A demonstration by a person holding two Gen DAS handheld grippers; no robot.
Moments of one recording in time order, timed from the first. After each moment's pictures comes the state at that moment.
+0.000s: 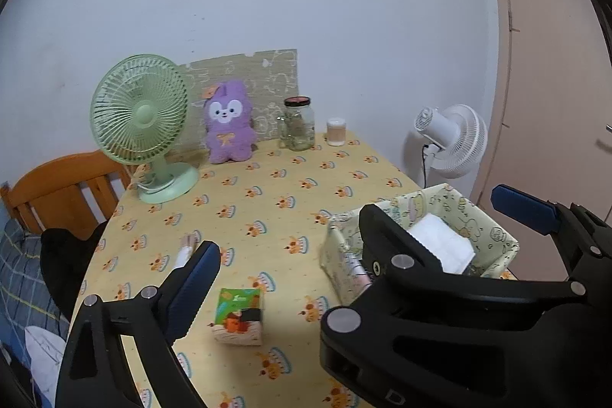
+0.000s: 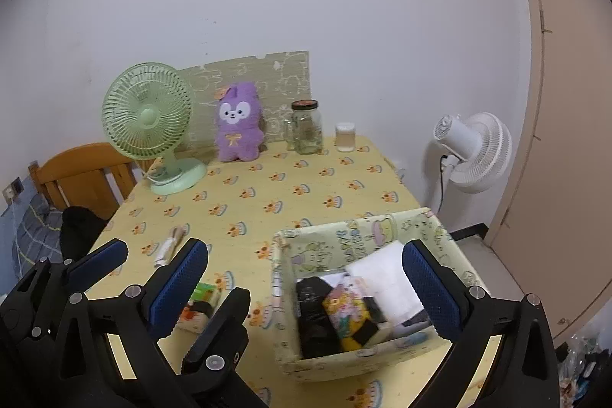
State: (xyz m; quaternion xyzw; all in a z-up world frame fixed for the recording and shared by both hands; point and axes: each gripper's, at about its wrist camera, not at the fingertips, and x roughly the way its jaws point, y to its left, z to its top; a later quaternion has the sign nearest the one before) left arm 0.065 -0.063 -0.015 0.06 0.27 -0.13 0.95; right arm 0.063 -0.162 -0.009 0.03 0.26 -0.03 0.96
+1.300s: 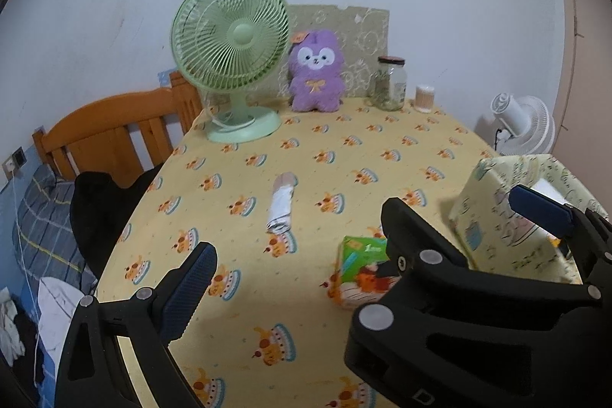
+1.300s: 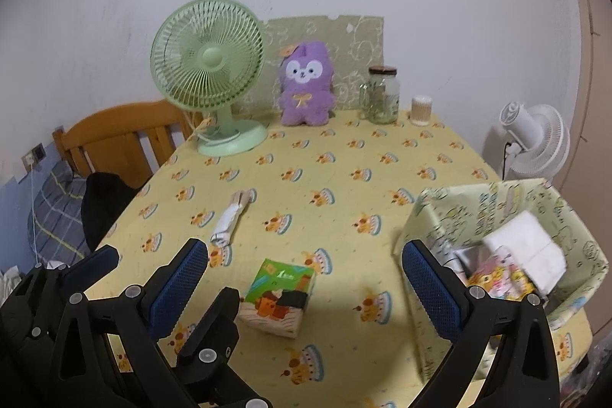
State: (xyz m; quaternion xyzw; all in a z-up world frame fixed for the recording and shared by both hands) left arm 0.095 0.048 -0.082 0.03 0.32 -0.03 0.95; right arm 0.107 -0.054 -0.080 0.01 0.29 0.04 0.96
